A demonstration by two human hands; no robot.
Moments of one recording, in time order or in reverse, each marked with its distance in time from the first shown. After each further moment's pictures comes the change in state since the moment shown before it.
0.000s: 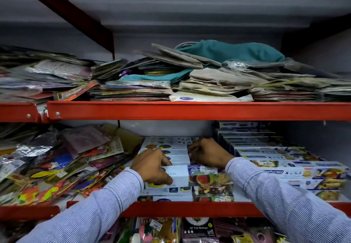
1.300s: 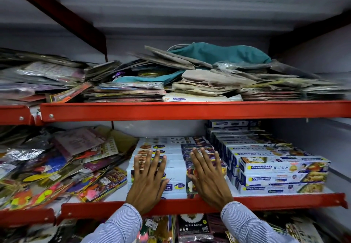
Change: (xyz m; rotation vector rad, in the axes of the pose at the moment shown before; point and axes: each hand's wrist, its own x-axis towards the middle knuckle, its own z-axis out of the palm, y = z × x) left_hand -0.016 -0.030 0.105 0.391 0.381 0.164; right_hand -0.077 0.027 0.080 -0.585 0.276 0.004
